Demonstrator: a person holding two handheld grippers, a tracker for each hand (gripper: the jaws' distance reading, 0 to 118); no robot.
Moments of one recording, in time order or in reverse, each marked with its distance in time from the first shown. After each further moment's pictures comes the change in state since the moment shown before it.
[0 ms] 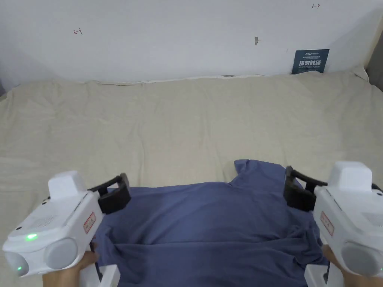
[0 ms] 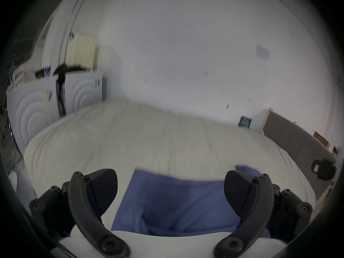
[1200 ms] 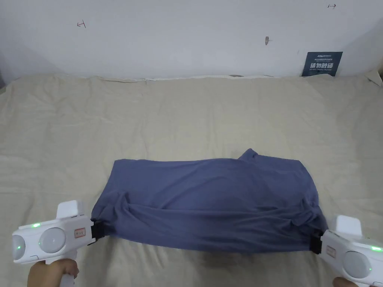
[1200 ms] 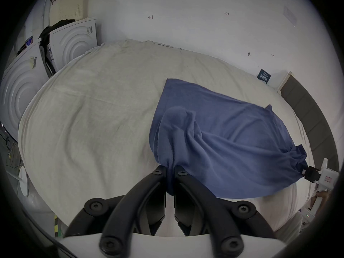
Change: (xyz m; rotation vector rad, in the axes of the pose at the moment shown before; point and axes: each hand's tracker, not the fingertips) left arm -0.089 -0.070 -0.117 -0.591 0.018 0.054; right arm 0.047 -0.112 -0.113 -0.563 -0.064 -0.063
